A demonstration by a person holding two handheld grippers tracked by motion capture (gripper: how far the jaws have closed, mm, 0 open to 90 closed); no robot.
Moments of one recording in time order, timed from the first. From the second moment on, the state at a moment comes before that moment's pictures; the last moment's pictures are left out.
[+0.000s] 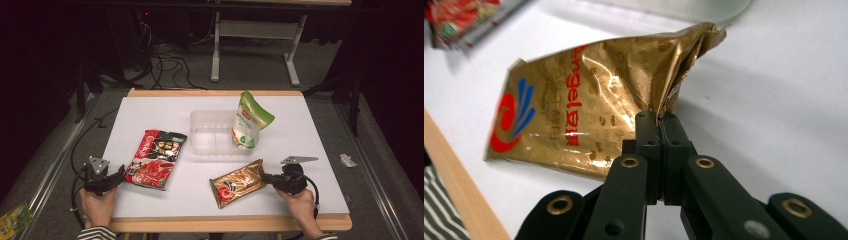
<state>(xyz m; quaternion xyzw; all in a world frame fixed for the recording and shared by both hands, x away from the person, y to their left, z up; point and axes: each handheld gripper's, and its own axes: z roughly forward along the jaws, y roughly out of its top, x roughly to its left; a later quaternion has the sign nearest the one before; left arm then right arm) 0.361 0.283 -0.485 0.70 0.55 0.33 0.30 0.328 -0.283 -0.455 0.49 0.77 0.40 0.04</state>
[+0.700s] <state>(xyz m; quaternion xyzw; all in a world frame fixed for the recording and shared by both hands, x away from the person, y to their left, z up) 0.360 0.283 -0.485 0.70 0.55 0.33 0.31 0.337 -0.286 -0.392 0.46 0.76 0.46 0.05</state>
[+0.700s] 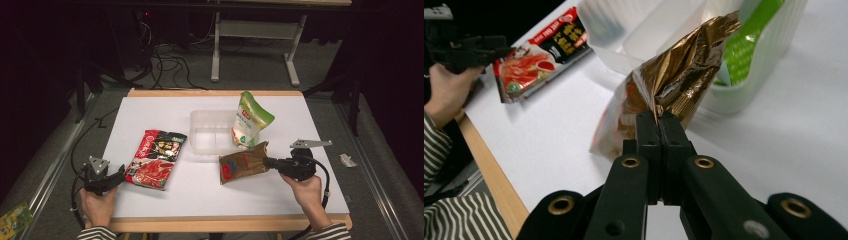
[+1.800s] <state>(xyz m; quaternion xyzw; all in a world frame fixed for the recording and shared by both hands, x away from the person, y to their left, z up) 0.360 0.283 -0.485 0.70 0.55 0.33 0.31 0.373 -0.277 -0.314 0.44 0.77 0.46 0.08</state>
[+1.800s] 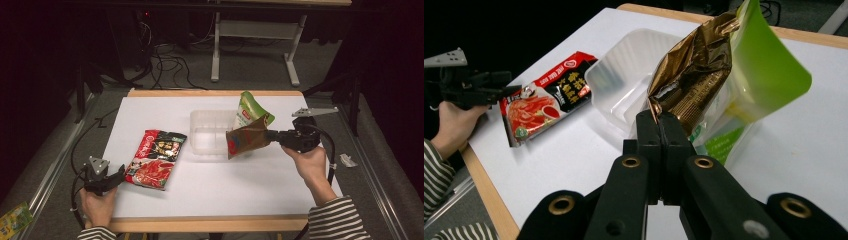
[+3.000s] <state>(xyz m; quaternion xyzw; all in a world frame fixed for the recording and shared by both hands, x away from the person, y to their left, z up) 0.360 0.283 -0.485 0.70 0.55 0.33 0.31 0.451 -0.228 -0.293 0.48 0.78 0.39 0.08</state>
